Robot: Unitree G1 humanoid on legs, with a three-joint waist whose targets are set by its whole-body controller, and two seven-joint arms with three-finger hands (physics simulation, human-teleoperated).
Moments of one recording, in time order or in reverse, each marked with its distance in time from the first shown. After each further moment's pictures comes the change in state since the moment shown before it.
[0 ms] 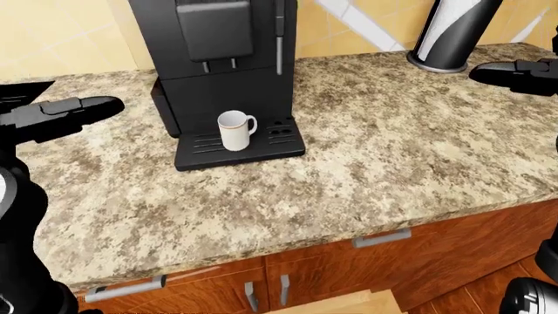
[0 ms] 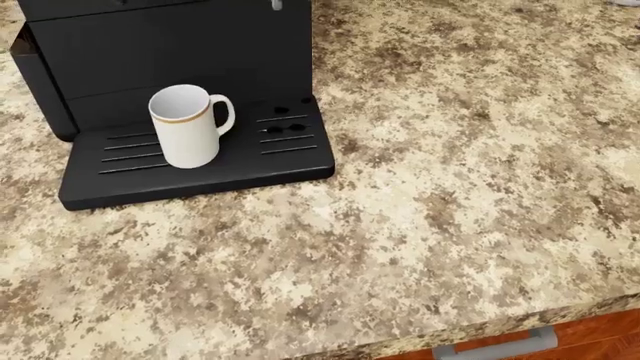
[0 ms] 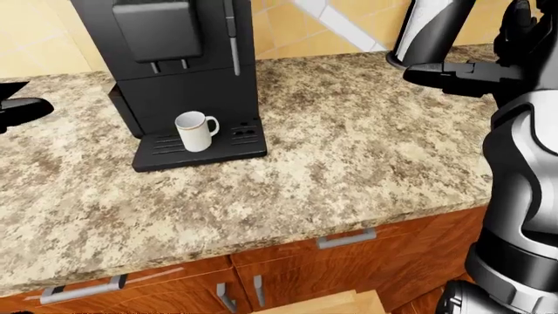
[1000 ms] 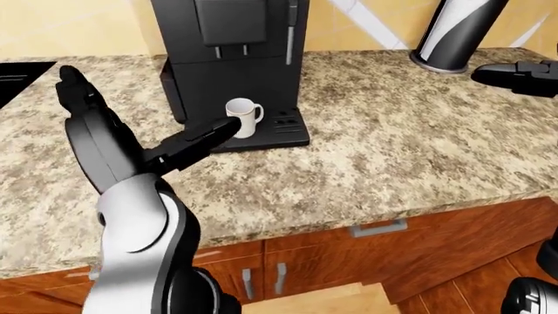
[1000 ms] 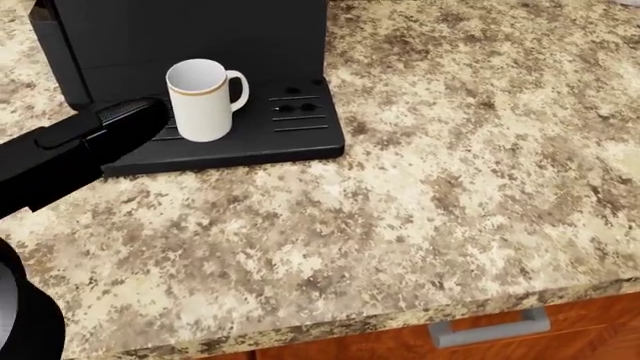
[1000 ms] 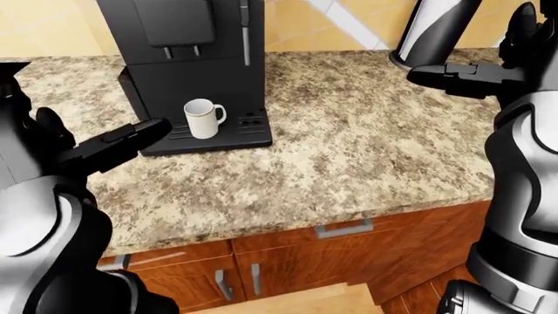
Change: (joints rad) left arm -0.178 -0.679 -0.501 -0.360 0.658 0.512 0.160; right arm 0.000 -0.006 -0.003 0.019 -0.031 0.016 -0.009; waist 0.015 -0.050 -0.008
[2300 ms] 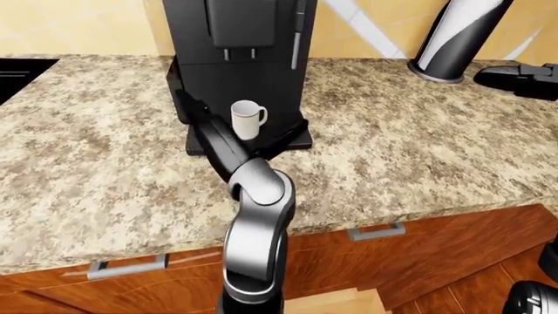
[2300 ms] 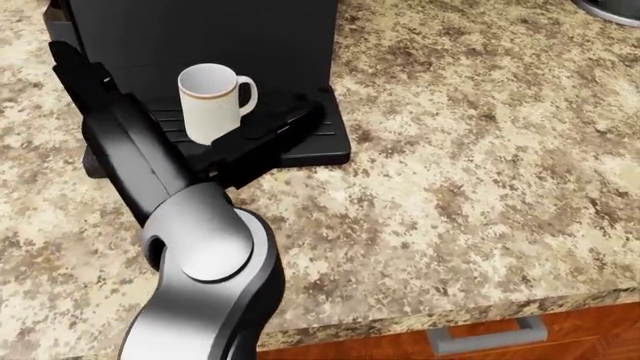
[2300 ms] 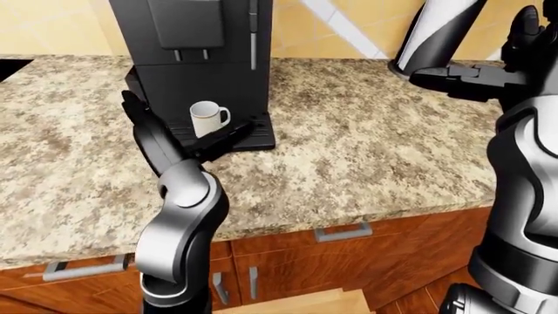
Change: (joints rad) left arm 0.124 -0.293 -0.136 0.583 -0.111 -0.601 0.405; right arm 0.021 -0.002 -0.012 -0.006 0.014 -0.011 -0.002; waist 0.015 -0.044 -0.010
